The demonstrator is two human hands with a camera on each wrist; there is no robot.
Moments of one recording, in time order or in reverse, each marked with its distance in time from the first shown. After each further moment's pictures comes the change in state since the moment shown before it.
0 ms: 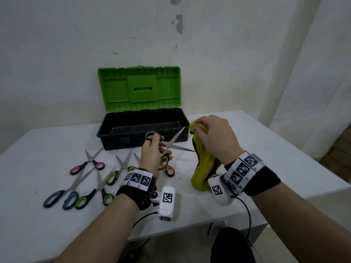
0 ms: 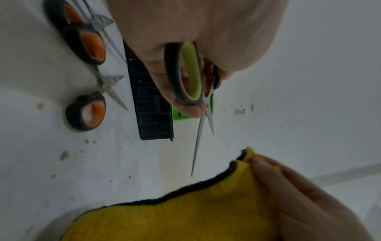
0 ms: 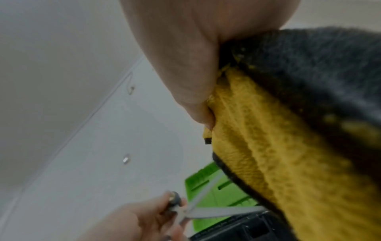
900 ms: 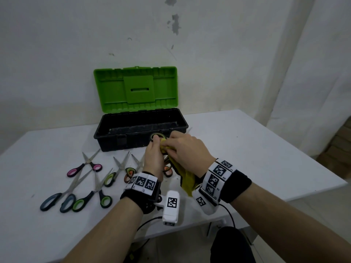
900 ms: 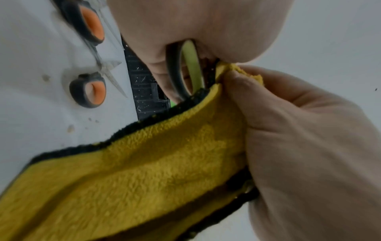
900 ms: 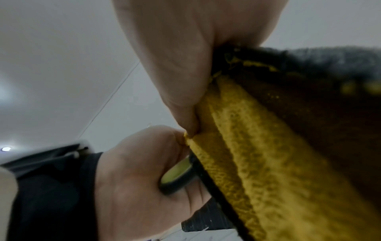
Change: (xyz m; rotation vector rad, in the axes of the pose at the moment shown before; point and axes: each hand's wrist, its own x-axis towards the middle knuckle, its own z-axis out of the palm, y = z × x) left_hand -0.008 -0.005 0.012 0.055 -0.012 -0.001; right_hand -0.019 -0.039 0.039 -0.195 -0.275 -0.324
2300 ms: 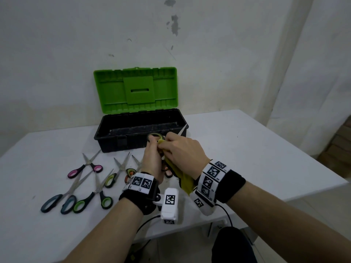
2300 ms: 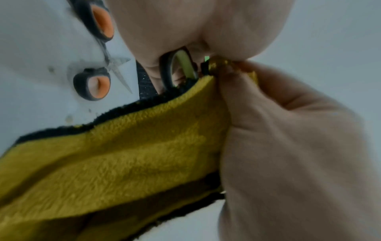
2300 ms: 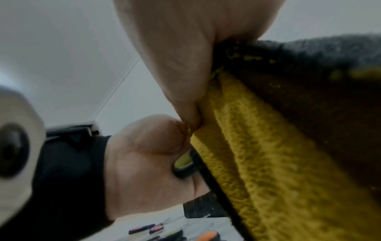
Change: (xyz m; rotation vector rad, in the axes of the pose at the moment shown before) left_hand 0.010 -0.006 -0.007 -0.141 -0.063 -0.136; right_hand 0.003 -0.008 0.007 -0.065 0.033 -0.024
